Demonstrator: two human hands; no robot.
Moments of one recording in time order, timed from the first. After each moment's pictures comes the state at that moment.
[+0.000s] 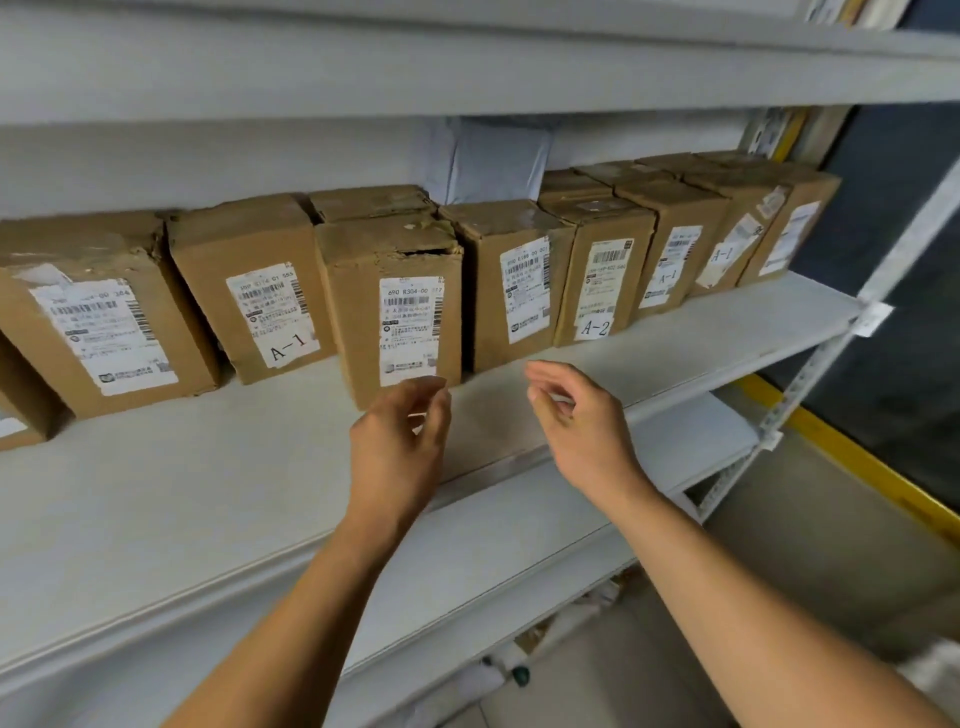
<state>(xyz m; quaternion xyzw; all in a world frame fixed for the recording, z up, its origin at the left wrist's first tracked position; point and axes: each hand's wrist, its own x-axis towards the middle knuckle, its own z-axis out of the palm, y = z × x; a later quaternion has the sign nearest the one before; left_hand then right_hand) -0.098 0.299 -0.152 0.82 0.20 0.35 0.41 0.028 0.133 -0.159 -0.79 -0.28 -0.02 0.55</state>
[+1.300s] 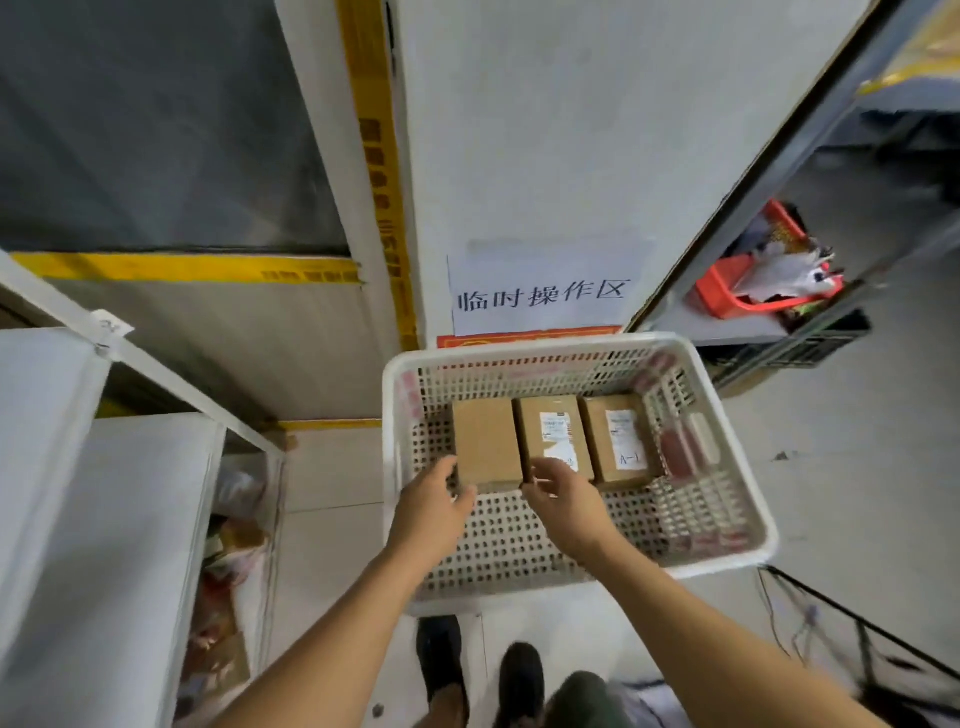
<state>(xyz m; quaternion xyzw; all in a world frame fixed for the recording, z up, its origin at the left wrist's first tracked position) 0.094 -0.394 -0.458 0.85 -0.21 -0.37 0.31 -0.039 -0.544 -0.468 -0.78 0.44 0.06 0.44</state>
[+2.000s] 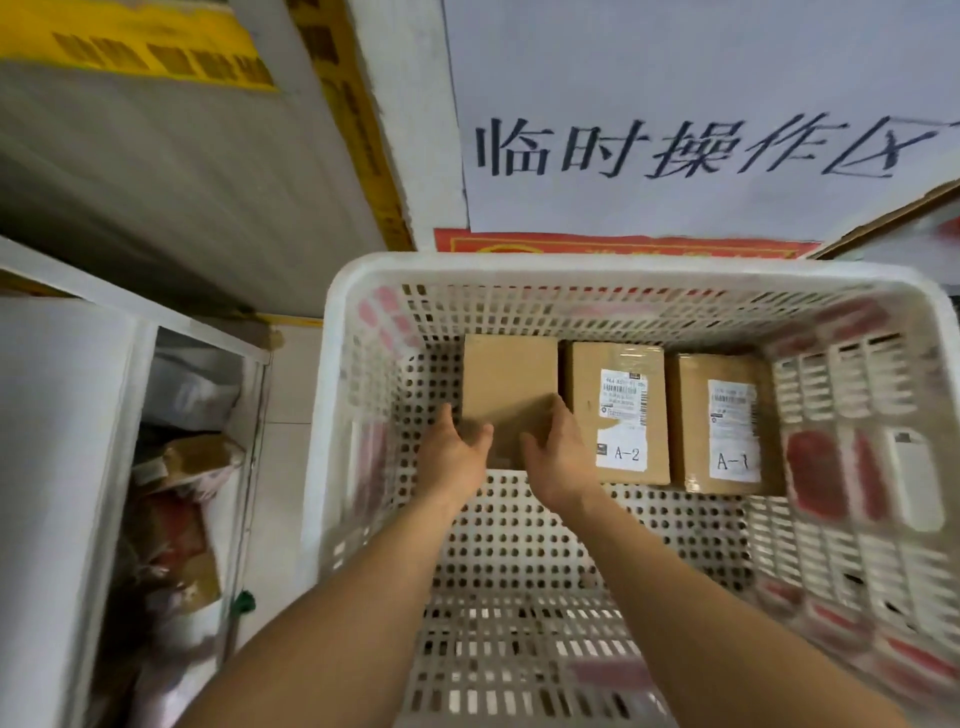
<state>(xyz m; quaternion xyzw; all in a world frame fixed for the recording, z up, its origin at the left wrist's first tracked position) 0.149 -0.509 -0.731 0.86 0.03 -0.43 0.28 0.055 -0.626 -0.737 -0.75 0.46 0.15 0.46</state>
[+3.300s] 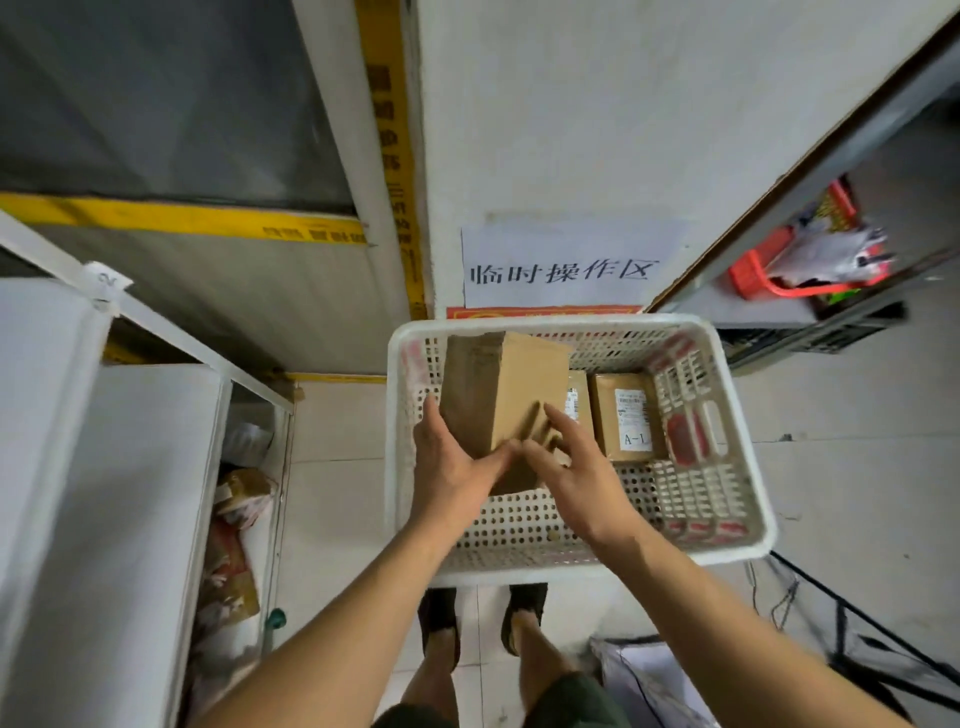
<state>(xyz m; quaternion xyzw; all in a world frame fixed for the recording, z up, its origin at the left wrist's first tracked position) 0.087 -0.434 -0.448 0.84 -0.08 -0.33 0.43 -0.025 -0.556 -0.418 -0.76 0.39 0.02 0.52</state>
